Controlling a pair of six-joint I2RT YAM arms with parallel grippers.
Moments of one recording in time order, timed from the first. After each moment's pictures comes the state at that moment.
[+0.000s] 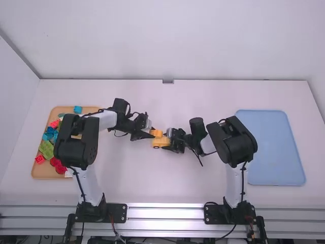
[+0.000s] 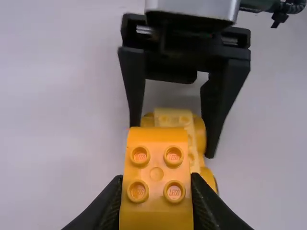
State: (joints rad) left arm -0.08 1.98 1.08 -0.45 1.05 1.41; right arm 0.38 2.14 0.71 0.70 -0.93 -0.76
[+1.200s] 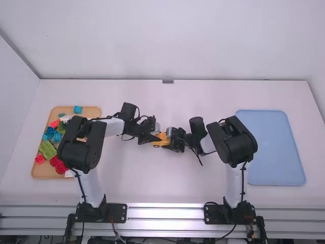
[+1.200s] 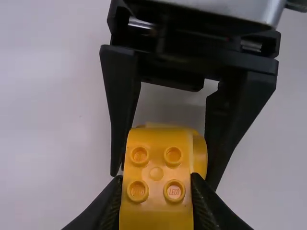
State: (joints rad) left arm -0.19 1.95 0.97 -0.20 0.95 1.13; right arm 0.38 2.14 0.72 0.69 -0.91 -0.76
